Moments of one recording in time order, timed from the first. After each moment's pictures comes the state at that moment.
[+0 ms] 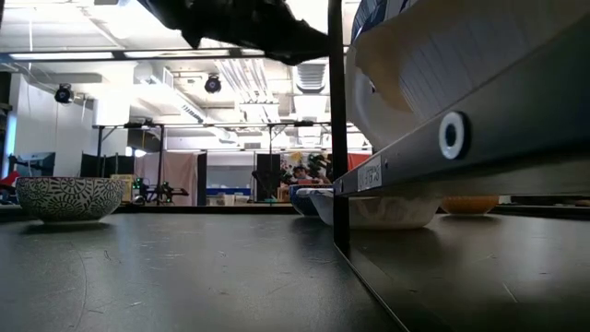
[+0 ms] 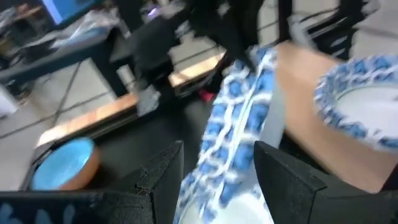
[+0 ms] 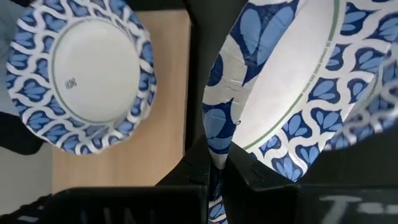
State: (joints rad) left arm 0.09 1.60 1.08 0.21 0.34 0.42; right arm 0.23 1.44 1.37 -1.10 -0.18 0.22
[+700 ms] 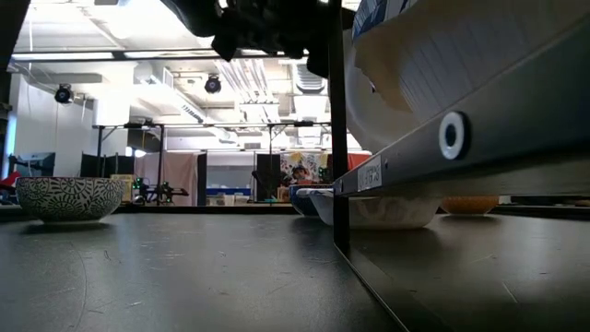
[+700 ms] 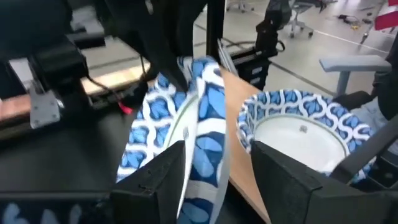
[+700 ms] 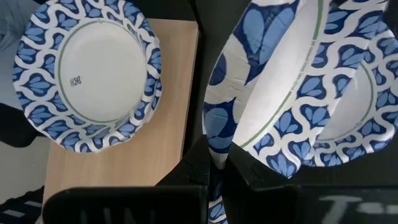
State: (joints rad) left arm 0.06 1.77 1.22 0.19 0.62 0.24; right arm 0.23 1.44 1.39 -1.08 -0.18 0.15
